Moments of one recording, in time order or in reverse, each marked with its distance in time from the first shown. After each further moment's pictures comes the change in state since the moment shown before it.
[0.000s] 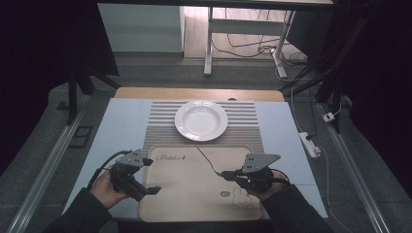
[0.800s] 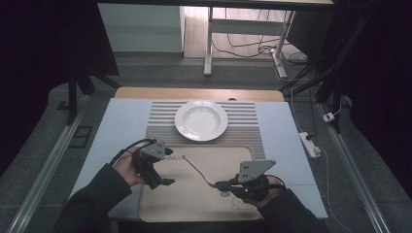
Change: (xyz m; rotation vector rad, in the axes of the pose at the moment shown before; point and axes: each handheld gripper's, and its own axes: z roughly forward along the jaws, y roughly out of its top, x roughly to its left) left arm 0.023 0.047 0.035 0.088 -0.074 0.259; right arm 0.019 0.004 0.005 -0.020 0.126 -0.028
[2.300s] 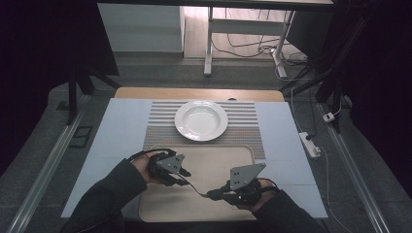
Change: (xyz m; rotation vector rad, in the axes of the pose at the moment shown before) left arm -0.010 0.020 0.038 0.061 -0.118 0.291; right arm 0.012 0.010 0.015 0.013 0.130 -0.067
